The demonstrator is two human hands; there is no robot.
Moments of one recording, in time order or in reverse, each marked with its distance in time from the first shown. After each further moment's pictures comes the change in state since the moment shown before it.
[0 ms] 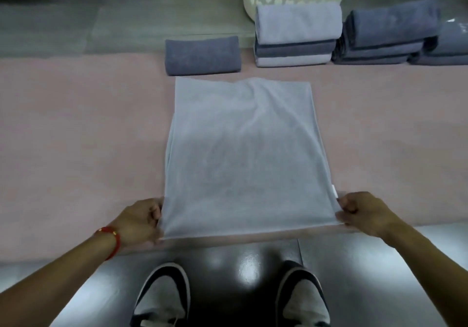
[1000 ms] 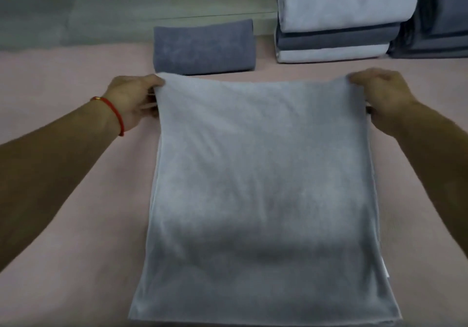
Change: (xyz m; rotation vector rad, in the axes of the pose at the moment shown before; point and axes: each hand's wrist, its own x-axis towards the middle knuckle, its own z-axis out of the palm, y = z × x) left_hand 0.208 0.189 -0.141 -0.726 0.397 0.111; right_hand 0.230 -0.179 -0.126 0.832 0.291 -0.181
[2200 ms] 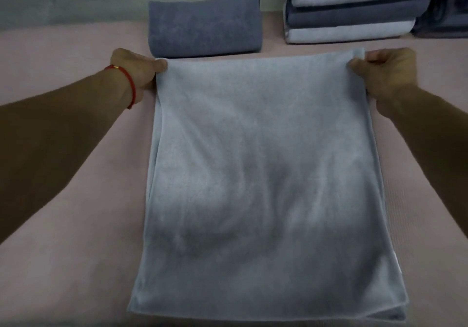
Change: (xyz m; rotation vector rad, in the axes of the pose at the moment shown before) left_hand 0.065 -0.009 0.004 0.175 0.161 0.031; right_hand 0.043 0.020 0.027 -0.066 0.144 -0.071
